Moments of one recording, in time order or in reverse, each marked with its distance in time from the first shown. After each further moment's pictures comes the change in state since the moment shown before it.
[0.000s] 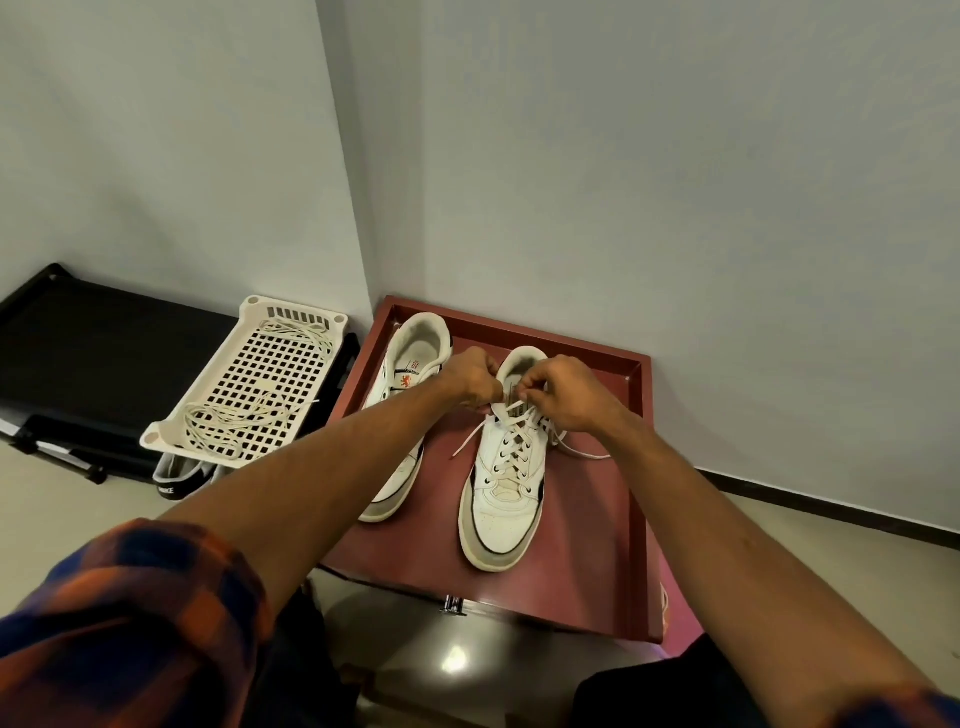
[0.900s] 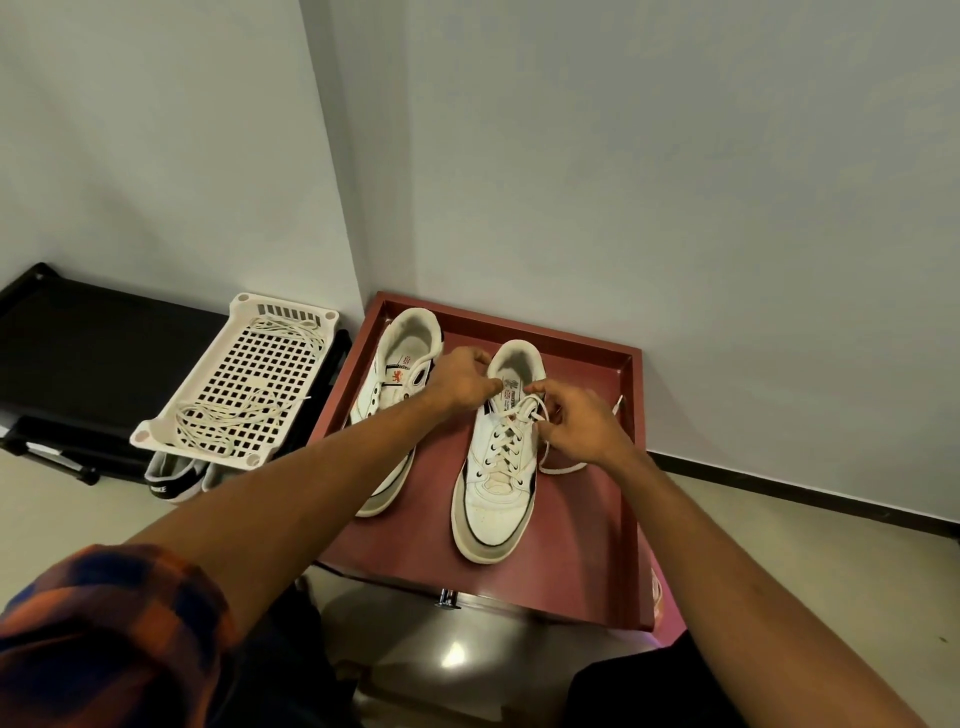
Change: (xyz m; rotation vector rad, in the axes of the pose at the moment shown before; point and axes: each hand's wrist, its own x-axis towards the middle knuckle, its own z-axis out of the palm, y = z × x) left_hand -0.014 -0.012 0.005 0.108 0.228 0.156; right_hand -0.042 0.015 0.021 0.136 0.056 0.114
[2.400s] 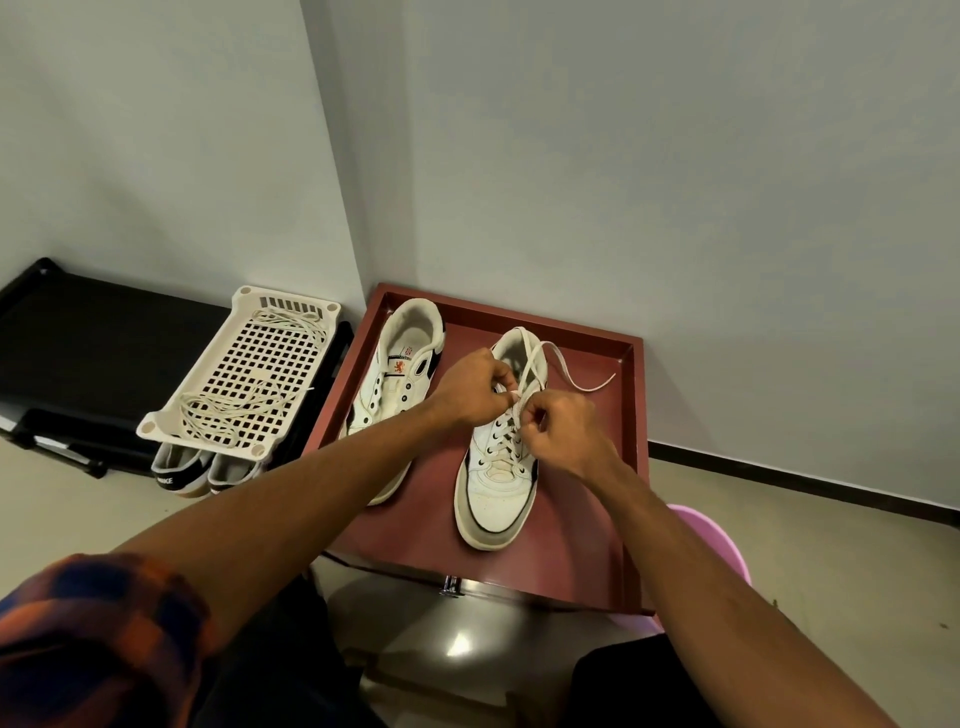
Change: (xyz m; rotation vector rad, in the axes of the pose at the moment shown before) left_hand -0.028 0.008 0.011 0.241 -0.041 0.324; right_hand -0.024 -0.011 0.023 -0.047 0.171 -0.109
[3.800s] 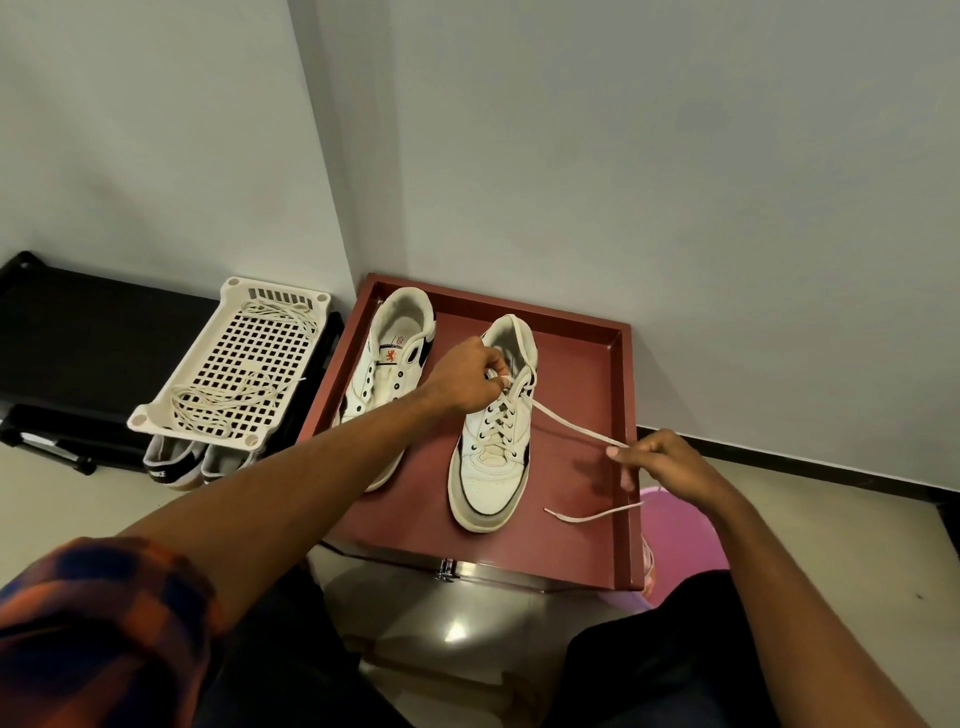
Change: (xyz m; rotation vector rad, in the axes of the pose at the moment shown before) left_hand 0.000 -0.003 0.003 0.028 -0.008 0.024; right_hand -0.089 0.082 -0.067 0.484 -0.284 0.451
